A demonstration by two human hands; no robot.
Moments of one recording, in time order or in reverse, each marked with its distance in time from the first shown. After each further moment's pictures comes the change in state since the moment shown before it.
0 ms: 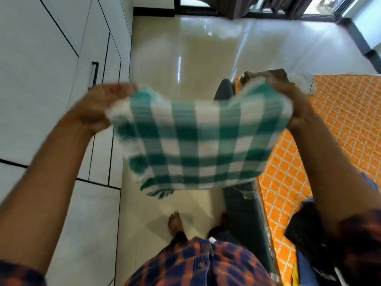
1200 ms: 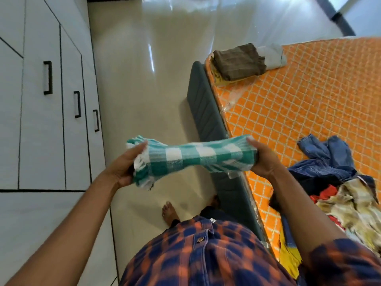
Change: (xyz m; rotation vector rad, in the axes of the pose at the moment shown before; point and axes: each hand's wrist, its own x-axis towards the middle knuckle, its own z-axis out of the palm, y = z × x) left_hand -0.005 -0.159 0.070 -0.378 -0.191 -0.589; right_hand -0.077 0.186 -0.075 0.390 0.275 0.143
